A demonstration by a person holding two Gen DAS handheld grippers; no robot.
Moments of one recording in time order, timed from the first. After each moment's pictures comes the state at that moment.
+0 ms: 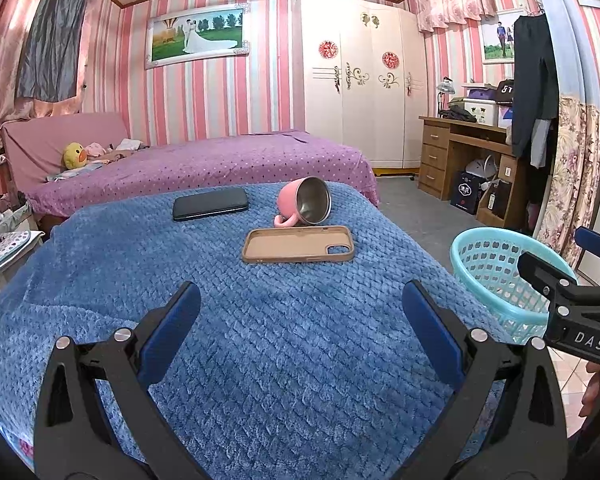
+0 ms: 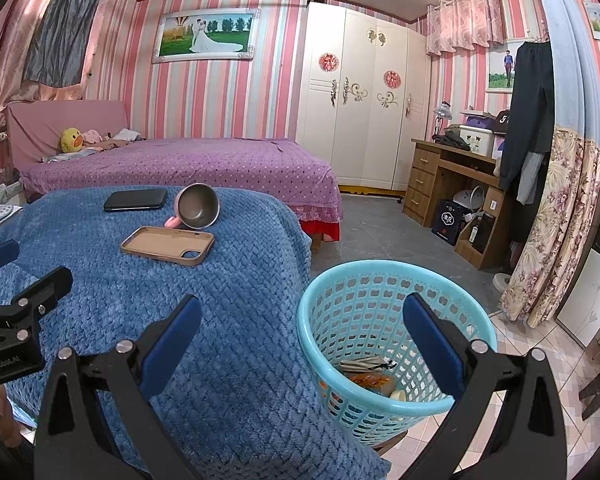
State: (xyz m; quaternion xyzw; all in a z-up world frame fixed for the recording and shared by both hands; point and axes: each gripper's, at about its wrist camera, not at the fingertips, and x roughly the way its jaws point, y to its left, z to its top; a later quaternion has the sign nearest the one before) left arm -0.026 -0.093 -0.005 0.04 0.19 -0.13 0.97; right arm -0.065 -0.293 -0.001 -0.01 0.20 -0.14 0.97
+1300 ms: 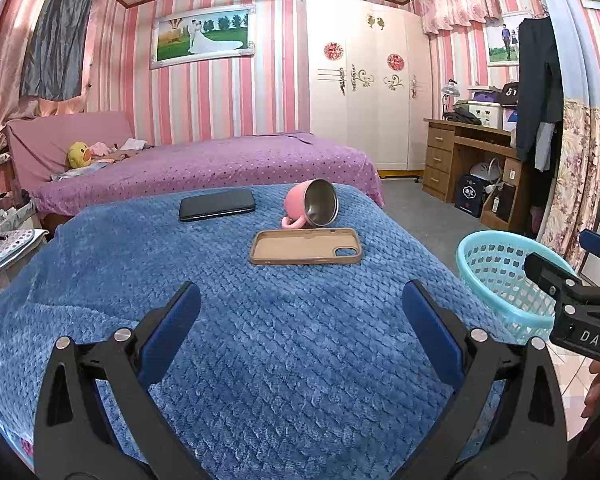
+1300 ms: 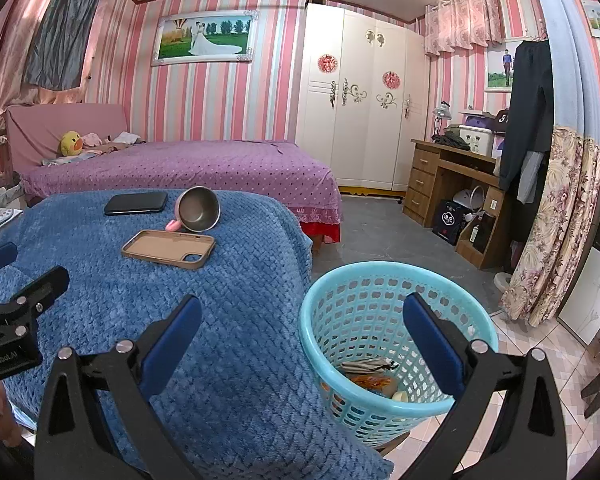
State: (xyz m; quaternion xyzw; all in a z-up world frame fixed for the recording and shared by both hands) left arm -0.024 -0.088 0.000 0.04 0.19 -0.12 0.97; right arm -0.065 -0.295 0.003 -0.01 0.20 -0.14 0.97
